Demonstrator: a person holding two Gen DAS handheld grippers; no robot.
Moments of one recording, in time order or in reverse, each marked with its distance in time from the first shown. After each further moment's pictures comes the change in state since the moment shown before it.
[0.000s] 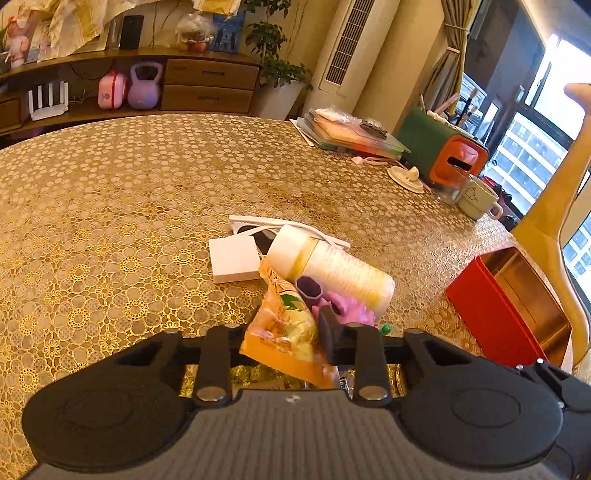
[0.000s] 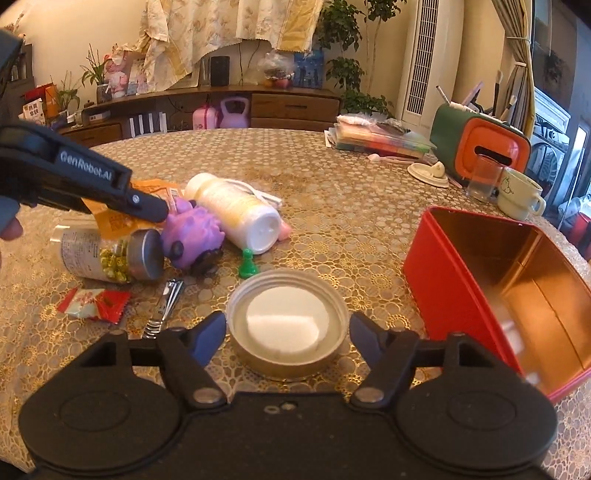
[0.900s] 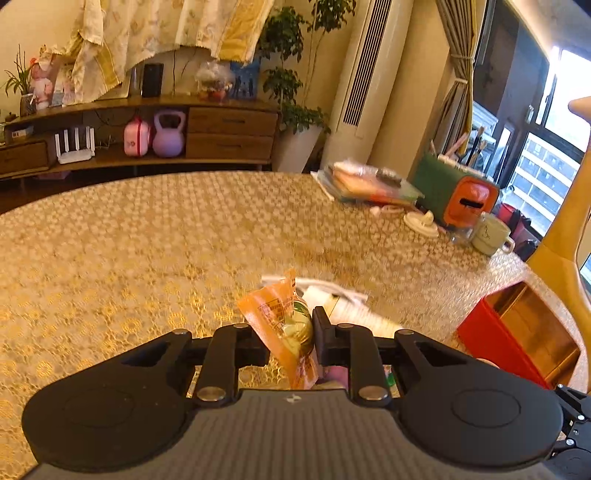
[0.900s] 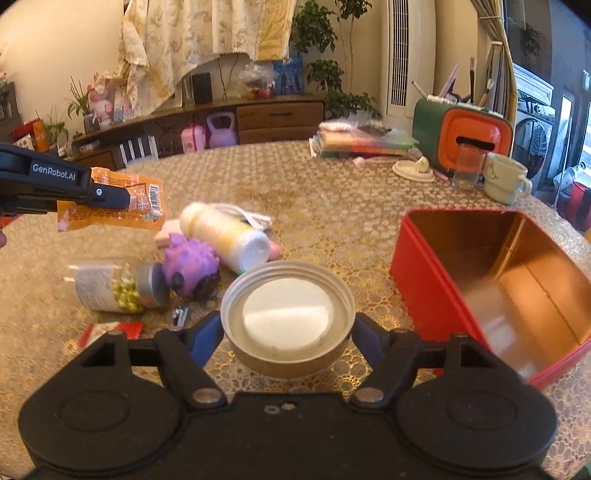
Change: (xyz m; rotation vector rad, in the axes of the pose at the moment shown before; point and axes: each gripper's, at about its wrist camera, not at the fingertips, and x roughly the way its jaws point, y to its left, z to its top) left arm -0.048 -0.006 0.020 0.030 -0.151 0.087; right arm -0.031 -0.016 0.014 0.121 -0.029 0.027
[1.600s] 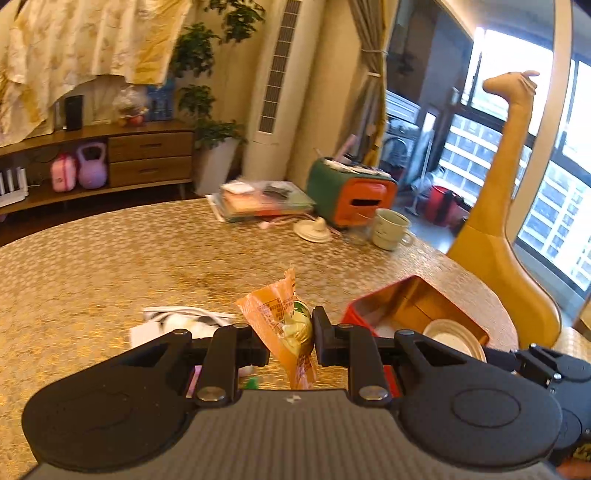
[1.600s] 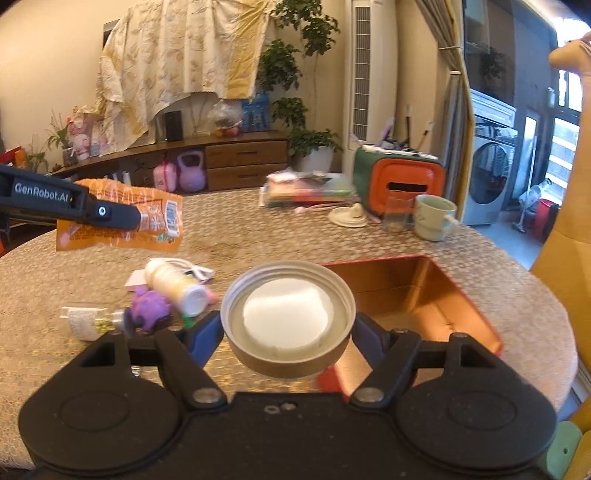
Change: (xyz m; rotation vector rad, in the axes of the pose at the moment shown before) left arm -0.036 -0.115 0.016 0.153 0.001 -0.195; right arm -0.074 -0.063 0.021 0.034 -0.093 -0.107
